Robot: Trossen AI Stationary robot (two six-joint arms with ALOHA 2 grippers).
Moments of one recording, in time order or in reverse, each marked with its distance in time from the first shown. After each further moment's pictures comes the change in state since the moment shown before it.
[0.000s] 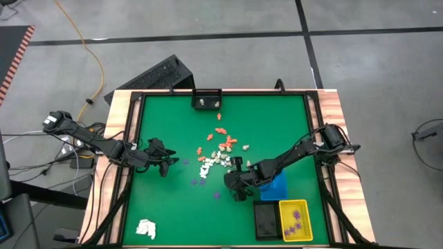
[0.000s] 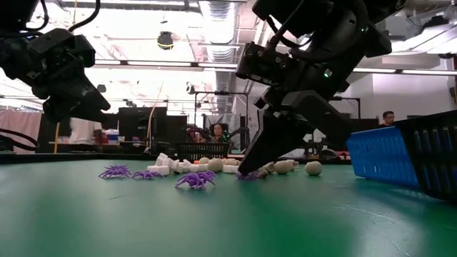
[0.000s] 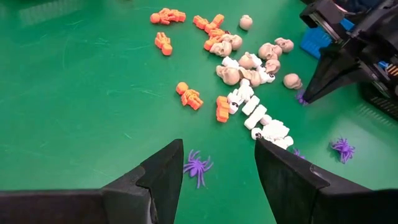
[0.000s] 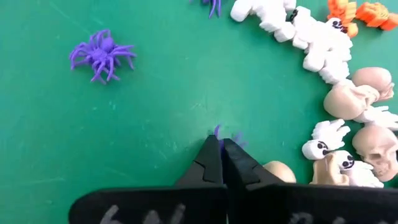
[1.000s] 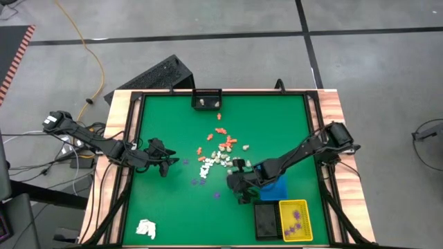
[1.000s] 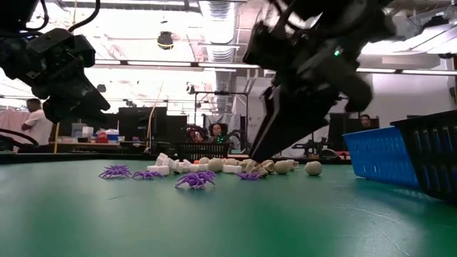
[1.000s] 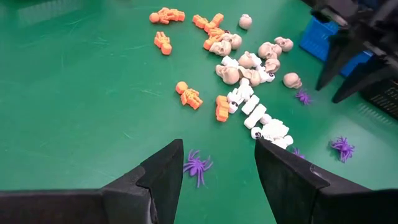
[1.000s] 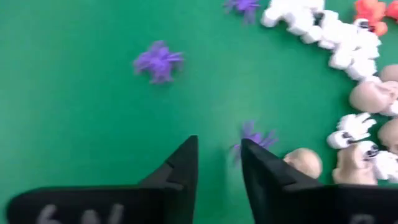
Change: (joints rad) left arm 0.000 0.000 0.000 -0.001 0.003 0.001; right arm 0.017 -0.073 -0.001 -0.061 -0.099 0.059
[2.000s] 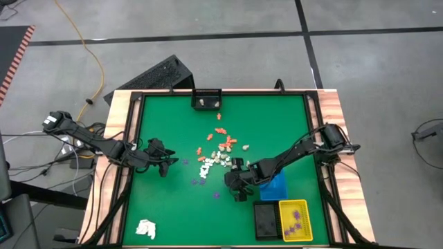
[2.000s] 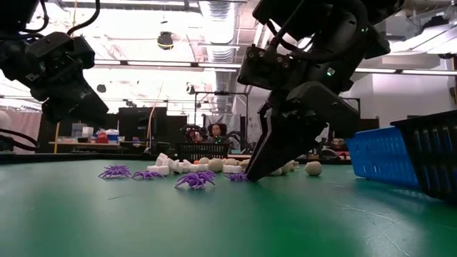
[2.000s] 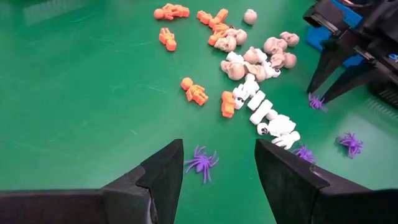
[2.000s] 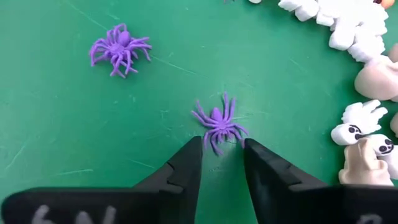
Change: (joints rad) left arm 0.000 0.000 0.000 -0.024 -0.003 0.001; right arm -0.041 0.089 0.000 0.044 0.010 0.019
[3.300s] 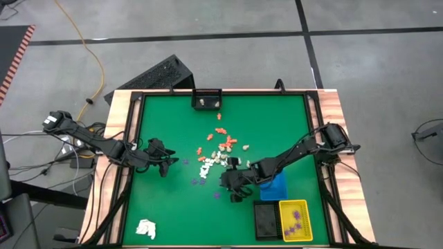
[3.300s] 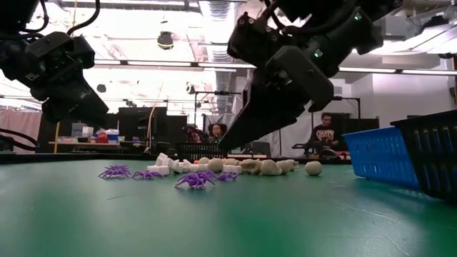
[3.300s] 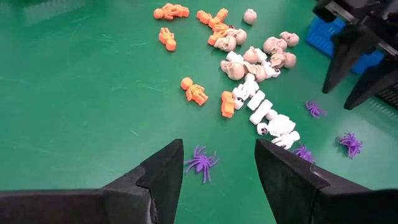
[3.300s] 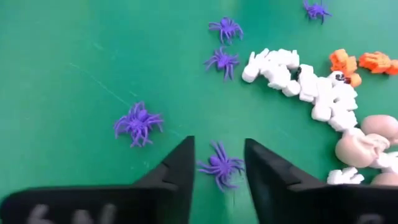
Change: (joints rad) left arm 0.000 0.000 0.000 0.002 0.001 0.001; right arm 0.011 -0.044 -0.004 0.165 0.014 -0.052
